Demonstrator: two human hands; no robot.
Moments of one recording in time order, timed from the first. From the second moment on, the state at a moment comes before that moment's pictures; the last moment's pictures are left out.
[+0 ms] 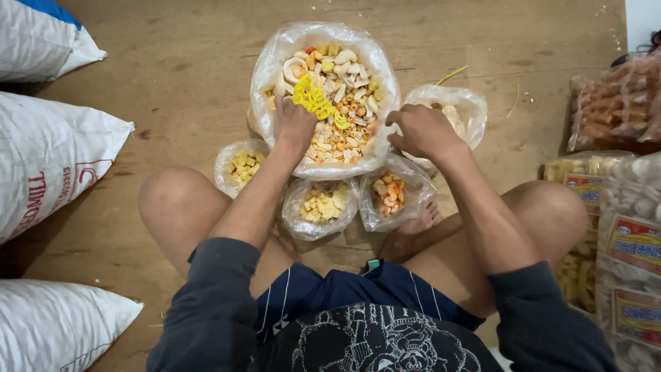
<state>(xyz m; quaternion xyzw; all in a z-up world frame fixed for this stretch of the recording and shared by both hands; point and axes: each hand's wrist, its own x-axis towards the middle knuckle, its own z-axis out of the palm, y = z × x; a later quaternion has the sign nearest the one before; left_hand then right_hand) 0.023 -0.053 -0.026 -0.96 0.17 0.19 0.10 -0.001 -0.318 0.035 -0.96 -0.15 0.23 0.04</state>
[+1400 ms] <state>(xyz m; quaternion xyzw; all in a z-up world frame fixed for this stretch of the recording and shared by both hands) 0.017 0.007 0.049 -0.95 0.11 0.28 -0.11 0.020 -0.254 -0.102 -0.94 -0.23 0.23 0.09</state>
